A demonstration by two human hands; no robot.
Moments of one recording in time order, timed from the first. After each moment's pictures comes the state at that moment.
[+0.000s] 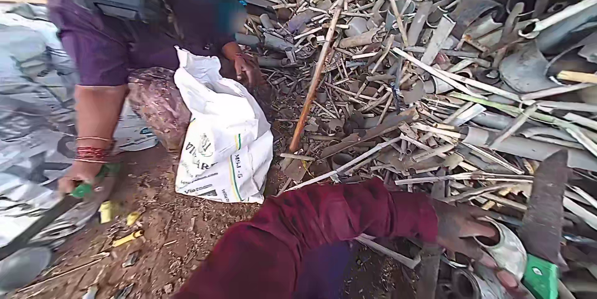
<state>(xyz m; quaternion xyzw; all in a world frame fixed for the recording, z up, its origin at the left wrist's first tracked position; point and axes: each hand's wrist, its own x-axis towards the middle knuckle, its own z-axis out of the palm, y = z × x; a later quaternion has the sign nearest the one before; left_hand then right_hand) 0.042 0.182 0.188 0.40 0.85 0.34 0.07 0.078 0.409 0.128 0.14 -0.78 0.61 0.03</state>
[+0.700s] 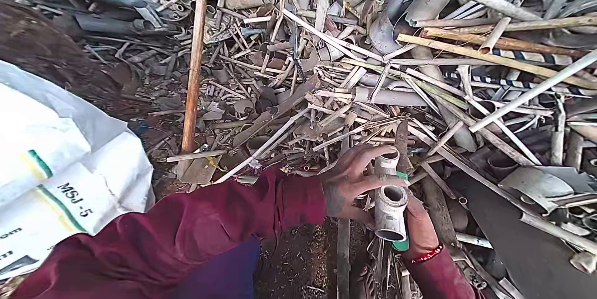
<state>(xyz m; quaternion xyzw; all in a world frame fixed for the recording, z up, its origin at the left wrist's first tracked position) 0.039 0.211 0.150 0.49 0.75 0.38 -0.22 0.080 0.401 0.145 -0.02 -0.53 0.84 -0.01</state>
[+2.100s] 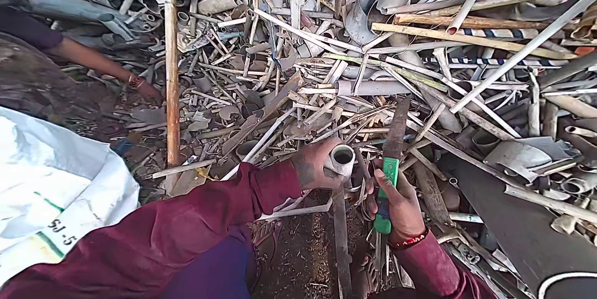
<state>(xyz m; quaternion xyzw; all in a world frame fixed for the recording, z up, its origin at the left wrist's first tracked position) 0.026 0.197 0.161 0.31 0.86 0.40 -0.08 0.084 0.401 0.159 0.00 -0.60 0.80 0.02</state>
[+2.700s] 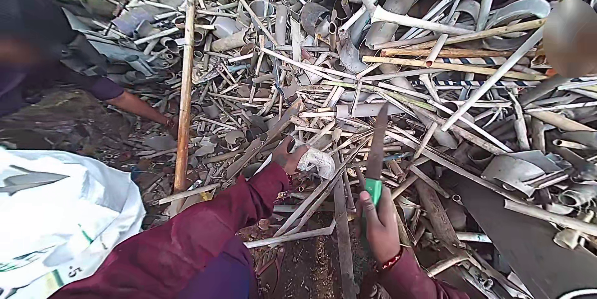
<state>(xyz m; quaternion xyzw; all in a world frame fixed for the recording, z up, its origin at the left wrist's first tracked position) -0.011 0.167 0.168 -0.11 0.77 0.62 -0.06 0.092 0.382 0.139 0.05 -0.77 0.63 0.12</state>
